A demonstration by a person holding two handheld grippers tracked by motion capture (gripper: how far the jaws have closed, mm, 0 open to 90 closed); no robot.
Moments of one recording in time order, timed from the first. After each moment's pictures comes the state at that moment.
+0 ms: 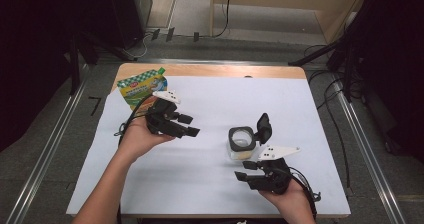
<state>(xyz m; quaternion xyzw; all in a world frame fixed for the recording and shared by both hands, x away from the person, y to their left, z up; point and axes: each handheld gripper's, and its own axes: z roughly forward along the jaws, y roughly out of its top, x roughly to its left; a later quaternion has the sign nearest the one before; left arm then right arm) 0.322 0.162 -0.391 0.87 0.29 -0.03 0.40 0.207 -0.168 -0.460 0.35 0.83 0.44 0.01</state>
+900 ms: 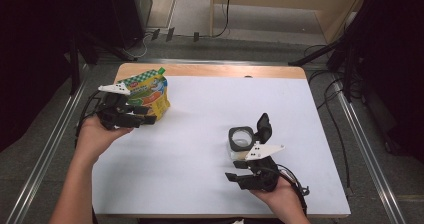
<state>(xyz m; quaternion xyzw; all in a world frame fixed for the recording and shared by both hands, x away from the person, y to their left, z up) 0.318 0.269 -0.379 0.83 0.39 0.05 0.40 0.215 -0.145 -0.467 0.32 0.85 0.42 0.01</state>
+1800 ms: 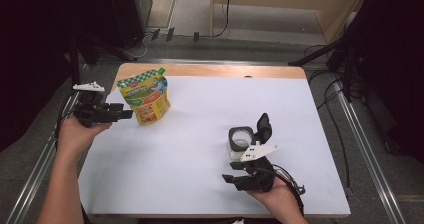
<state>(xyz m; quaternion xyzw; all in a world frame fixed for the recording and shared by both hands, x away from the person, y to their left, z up) 0.332 0.334 -0.397 0.80 0.46 0.08 0.38 0.216 -0.135 -0.472 0.31 0.86 0.41 0.00</state>
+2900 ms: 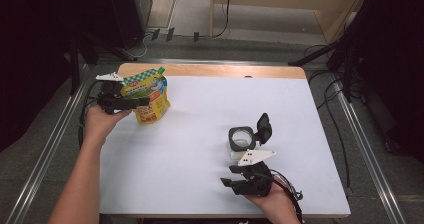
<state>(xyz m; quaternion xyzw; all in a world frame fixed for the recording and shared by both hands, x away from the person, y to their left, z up) 0.383 0.303 -0.419 0.78 0.45 0.09 0.42 0.207 -0.130 -0.480 0.32 0.86 0.40 0.01</state>
